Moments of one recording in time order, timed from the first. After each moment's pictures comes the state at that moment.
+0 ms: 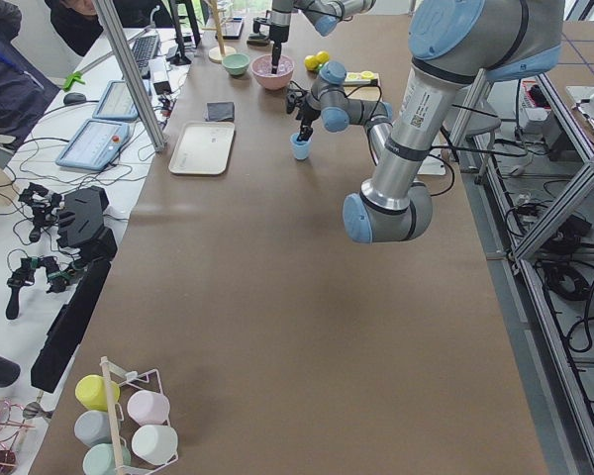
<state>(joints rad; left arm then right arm) -0.42 -2.17 -1.81 -1.84 -1.52 -1.46 0.86 -1.15 1.89 -1.45 2.08 1.03</state>
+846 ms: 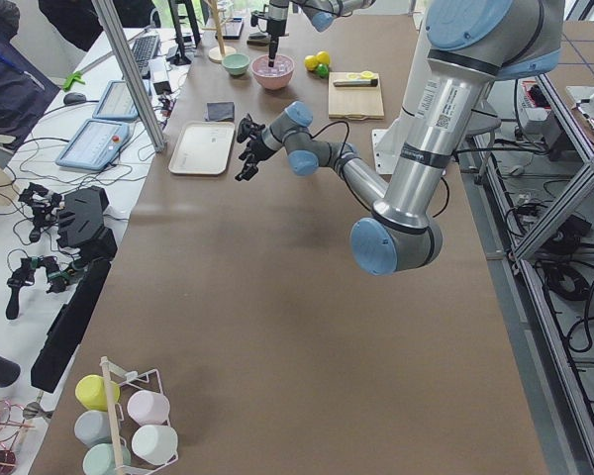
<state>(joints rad) -0.70 -1.93 -1.72 -2.10 -1.38 -1.09 0.95 -1.24 1.88 -1.45 2.09 0.92</state>
